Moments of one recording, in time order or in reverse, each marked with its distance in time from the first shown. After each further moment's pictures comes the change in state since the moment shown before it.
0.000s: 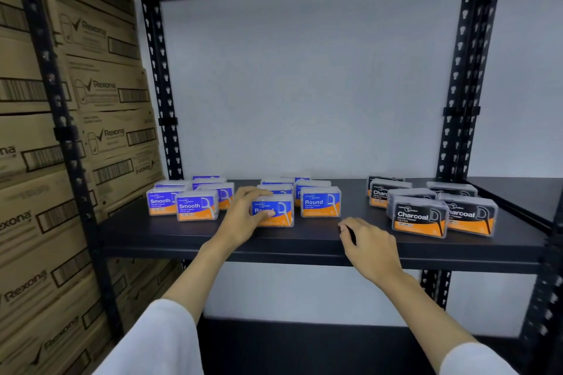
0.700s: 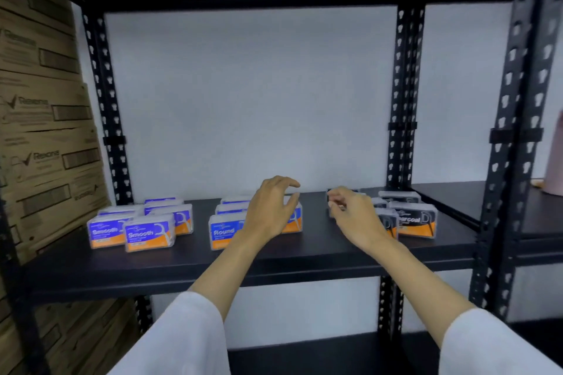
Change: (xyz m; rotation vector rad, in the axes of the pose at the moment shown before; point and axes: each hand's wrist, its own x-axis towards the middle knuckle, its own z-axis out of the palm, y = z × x) left_hand 0.035 0.106 0.064 0.137 0.048 0.346; right_hand 0.046 0.023 -0.064 0.411 0.008 0.135
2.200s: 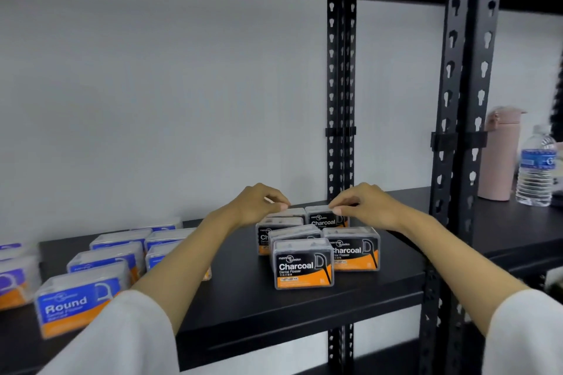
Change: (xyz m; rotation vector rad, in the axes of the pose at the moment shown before) left_hand 0.137 0.022 0.131 -0.250 -0.582 -0.011; right_hand 0.081 0.134 -0.131 -0.155 -0.289 0.115
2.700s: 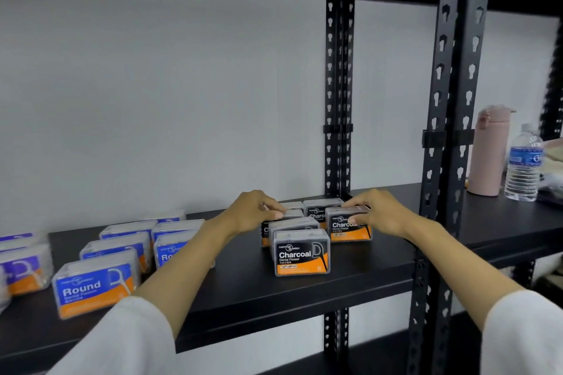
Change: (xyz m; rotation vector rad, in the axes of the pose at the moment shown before) left_hand -0.031 0.002 0.008 0.040 0.013 0.002; right_hand -0.024 0.017 0.000 -0.138 0.049 0.103
